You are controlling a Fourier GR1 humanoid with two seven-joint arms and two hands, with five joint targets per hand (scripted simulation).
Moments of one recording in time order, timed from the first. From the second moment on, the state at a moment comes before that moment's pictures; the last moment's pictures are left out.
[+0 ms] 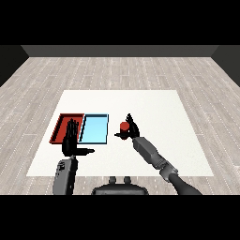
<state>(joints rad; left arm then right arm) 0.00 0.03 0.06 -1.63 0.13 -0.10 -0.46 -0.75 0.00 0.52 -0.46 -0.84 -0.17 -0.59</state>
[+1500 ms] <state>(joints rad) 0.02 0.04 0.07 -1.64 0.15 -0.11 -0.44 -0.83 -0.01 0.65 -0.52 -0.84 -0.49 -0.56</state>
